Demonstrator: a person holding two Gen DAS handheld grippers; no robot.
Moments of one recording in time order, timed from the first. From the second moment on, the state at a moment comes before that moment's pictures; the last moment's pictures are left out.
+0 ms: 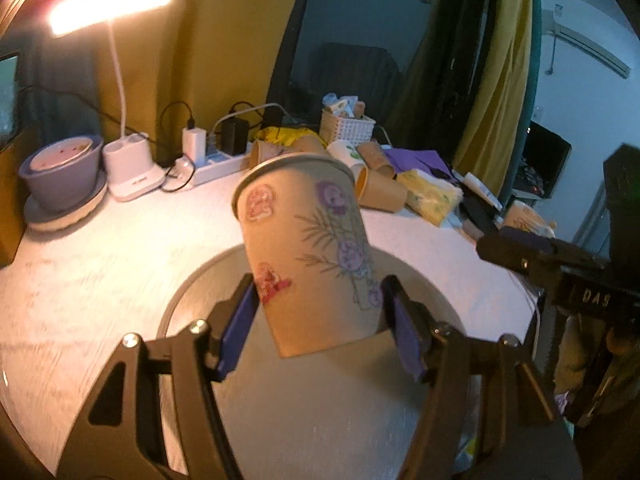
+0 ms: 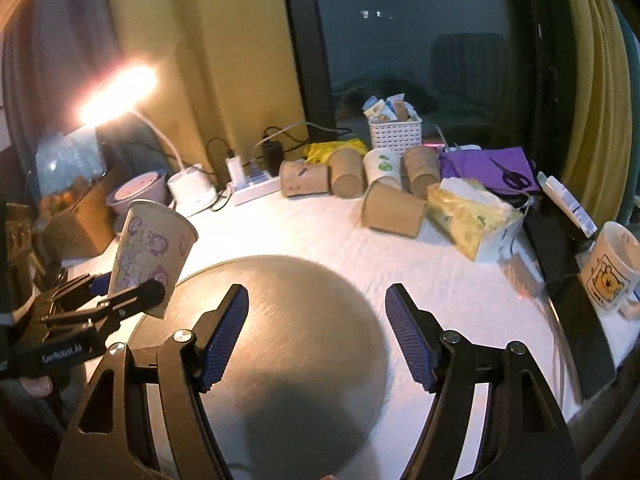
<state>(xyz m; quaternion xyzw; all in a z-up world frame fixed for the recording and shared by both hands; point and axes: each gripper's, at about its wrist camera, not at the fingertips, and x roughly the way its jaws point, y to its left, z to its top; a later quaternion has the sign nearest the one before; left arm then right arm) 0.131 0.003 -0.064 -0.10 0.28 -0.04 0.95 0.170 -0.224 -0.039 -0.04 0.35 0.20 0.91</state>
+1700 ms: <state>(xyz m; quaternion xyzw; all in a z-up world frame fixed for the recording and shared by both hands) 0.016 -0.017 -0.105 -0.04 0.22 -0.13 0.97 0.115 -0.138 -0.066 0.08 0.48 0.40 0.78</state>
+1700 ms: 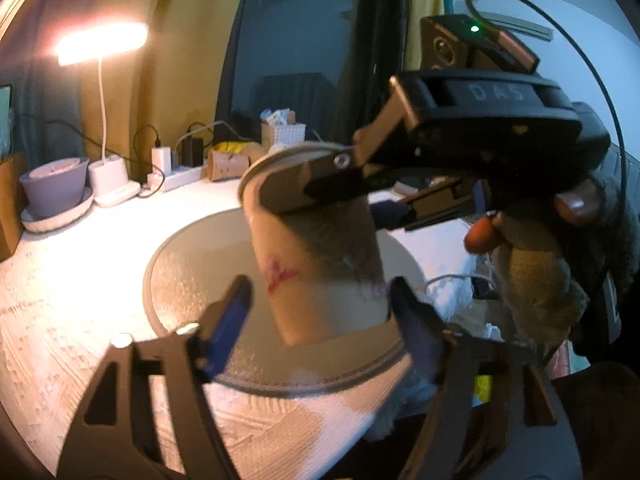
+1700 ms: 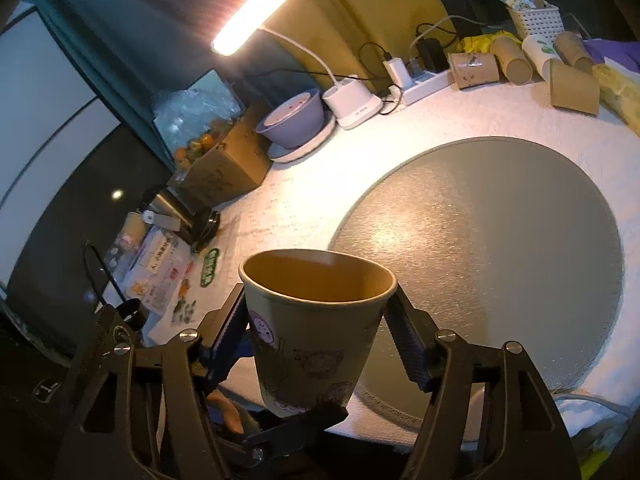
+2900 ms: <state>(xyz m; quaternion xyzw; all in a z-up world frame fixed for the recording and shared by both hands) 0.079 0.069 -0.125 -0.17 0.33 -0.01 0.93 0.176 -0.105 -0.102 -0.15 0.34 0.27 0.89</state>
